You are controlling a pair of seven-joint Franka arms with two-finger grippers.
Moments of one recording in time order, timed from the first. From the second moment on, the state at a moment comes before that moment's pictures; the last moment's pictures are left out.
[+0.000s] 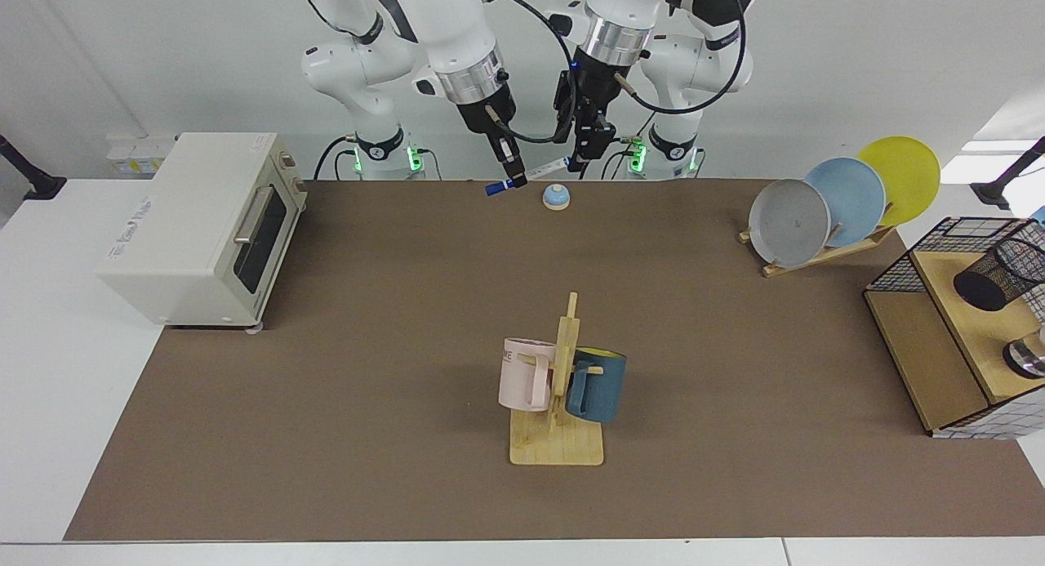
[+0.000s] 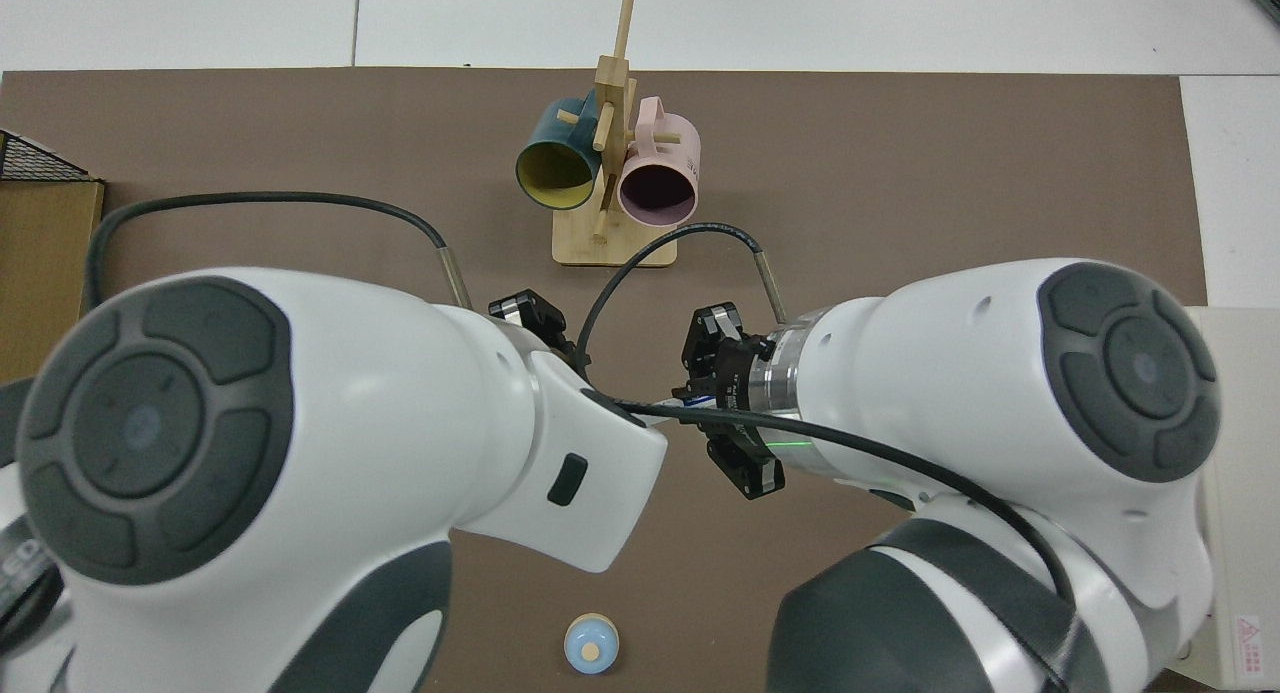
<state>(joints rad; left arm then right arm) -0.36 -0.01 -0.25 -1.57 -0.15 1.72 0.71 0.39 -0.02 0.13 -1.70 0.27 1.86 1.77</state>
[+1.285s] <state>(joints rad) -0.42 0.02 -0.27 -1.60 -0.04 1.72 0.54 0.42 -0.01 0.13 -1.70 0.20 1.86 1.77</state>
